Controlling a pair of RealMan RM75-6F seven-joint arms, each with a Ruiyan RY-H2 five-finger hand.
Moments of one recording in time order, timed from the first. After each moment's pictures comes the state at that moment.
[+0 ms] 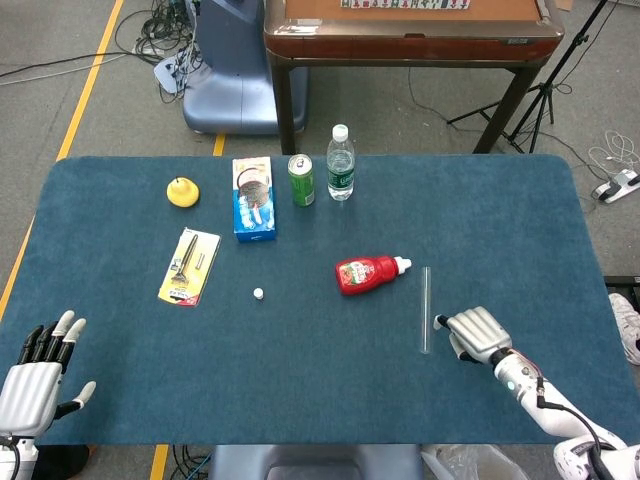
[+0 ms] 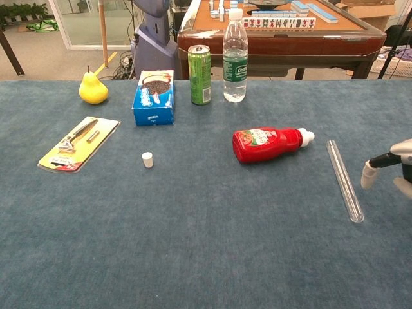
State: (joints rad) left arm -0.02 -1.14 0.01 -1.73 1.53 1.52 0.24; right arm 0.58 -1.14 -0.08 -1.71 -1.20 0.84 -0.29
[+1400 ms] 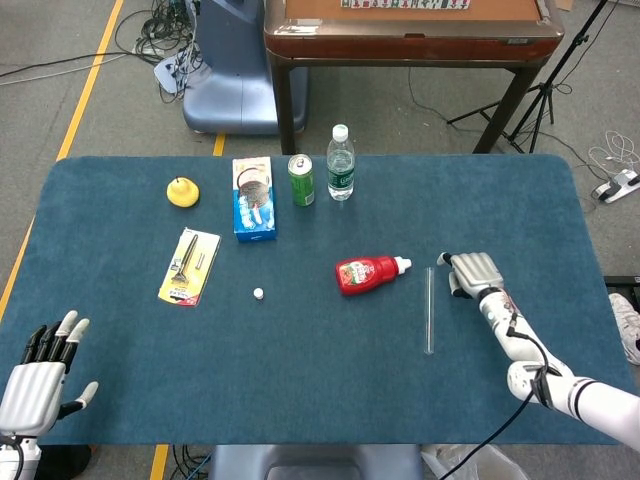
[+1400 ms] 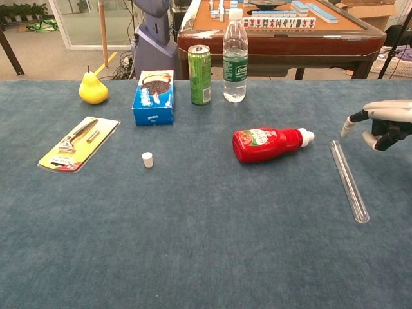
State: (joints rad) left arm -0.02 -1.14 0.01 -1.74 1.53 1.51 0.27; right arm 0.74 -1.40 0.09 -1.22 -0.89 0.64 -0.23
